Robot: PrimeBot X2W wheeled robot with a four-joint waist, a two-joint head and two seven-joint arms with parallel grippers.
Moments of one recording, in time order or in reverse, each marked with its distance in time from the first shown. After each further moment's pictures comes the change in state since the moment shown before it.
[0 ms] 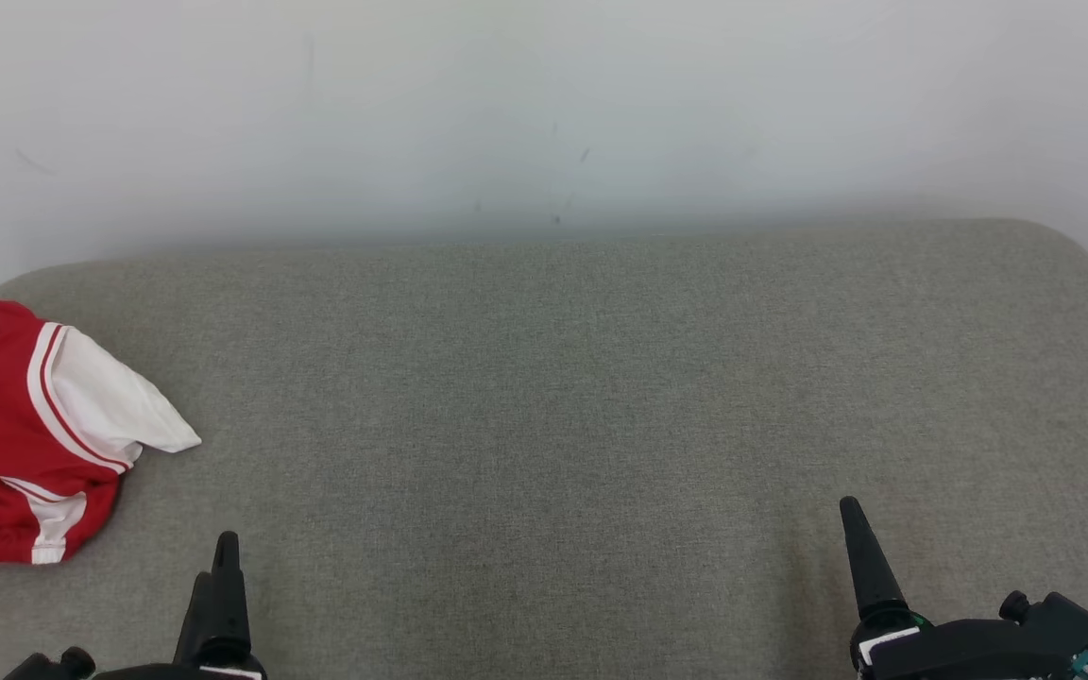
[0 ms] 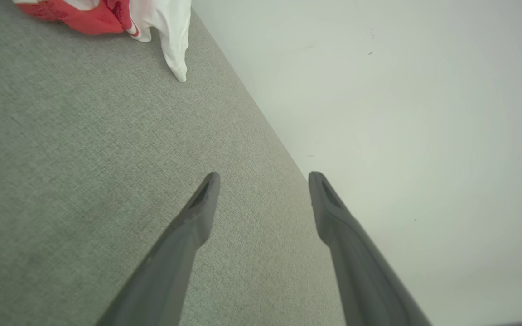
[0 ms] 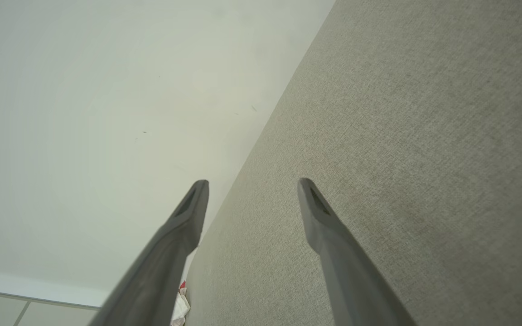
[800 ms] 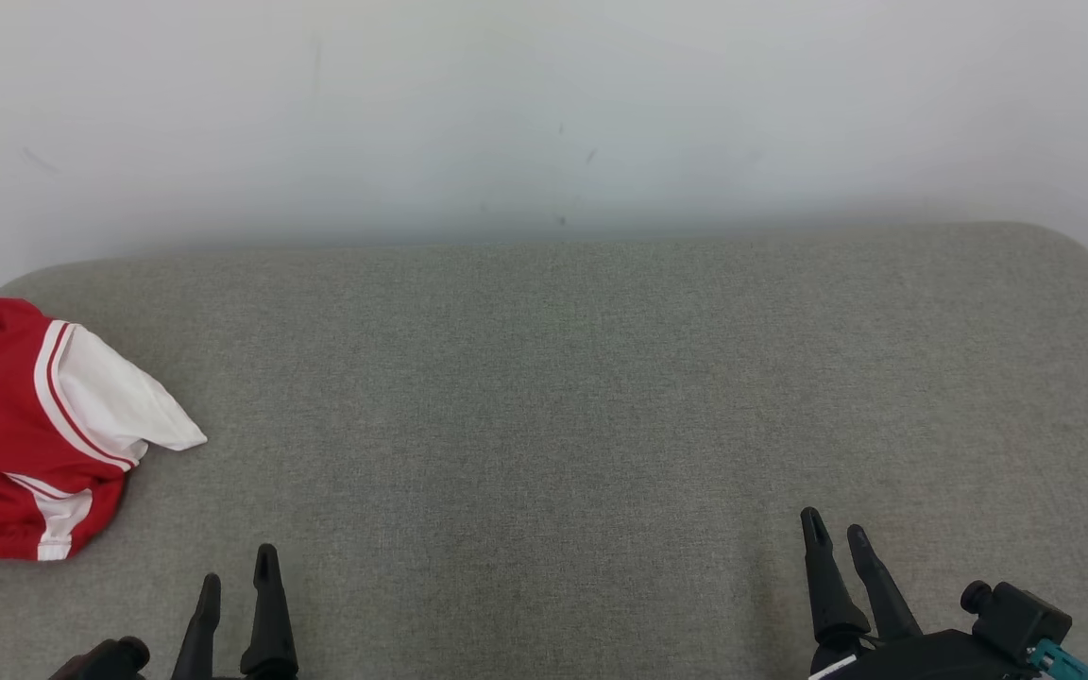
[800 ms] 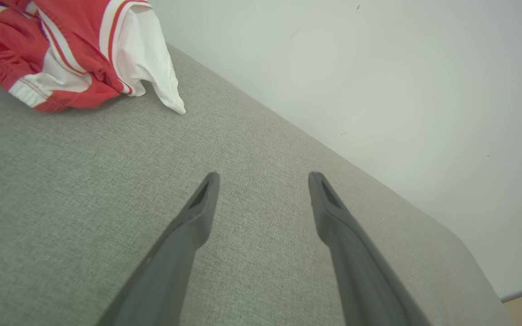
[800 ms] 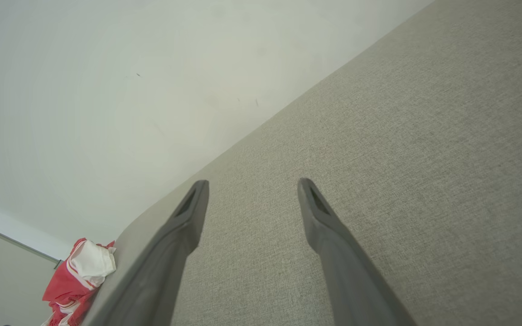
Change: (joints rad) left arm 0.038 0.015 -0.088 -0.029 0.420 0.067 -0.080; right arm 0.020 0.000 0.052 -0.012 -0.444 0.000 -0.079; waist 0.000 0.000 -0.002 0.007
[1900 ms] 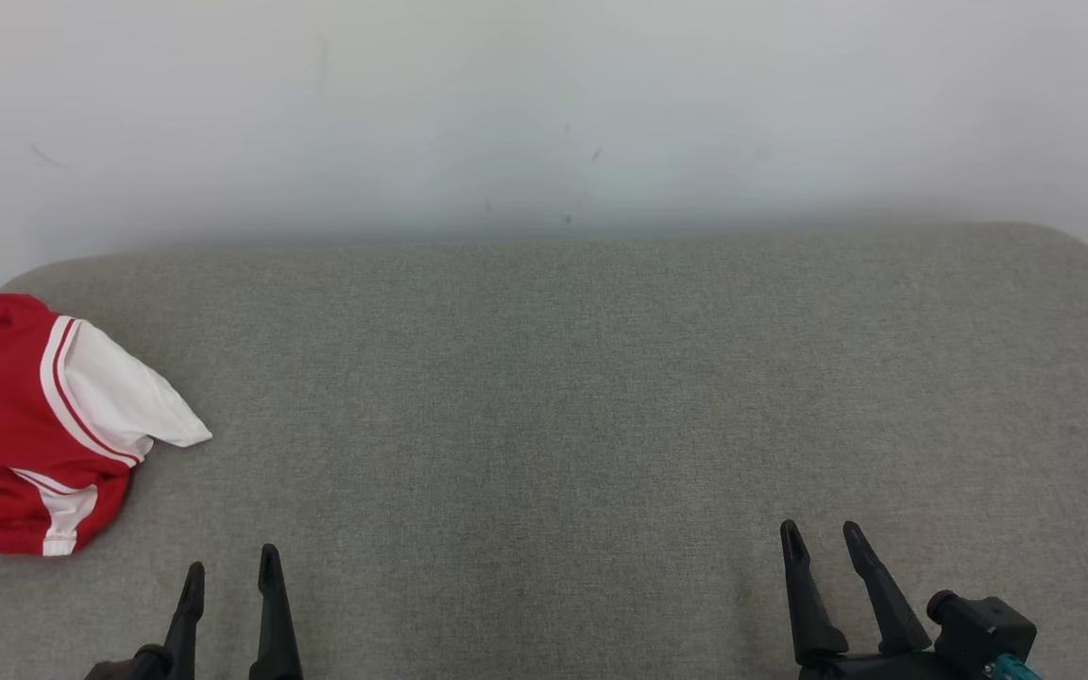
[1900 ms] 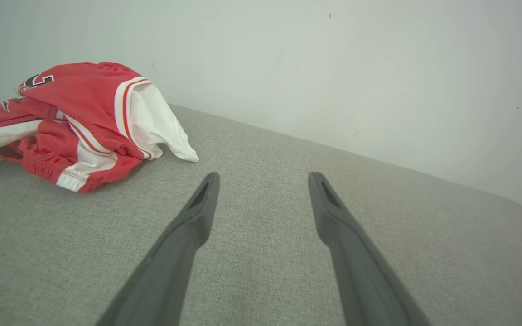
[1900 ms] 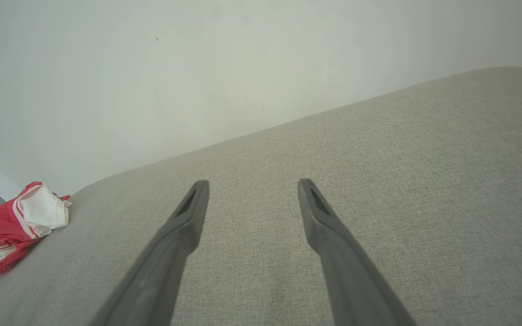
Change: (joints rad) left arm 0.037 -0.005 0.008 -0.040 0.319 -0.002 -0.084; right arm 0.021 0.000 0.016 -0.005 -0.338 0.000 -0.083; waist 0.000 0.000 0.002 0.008
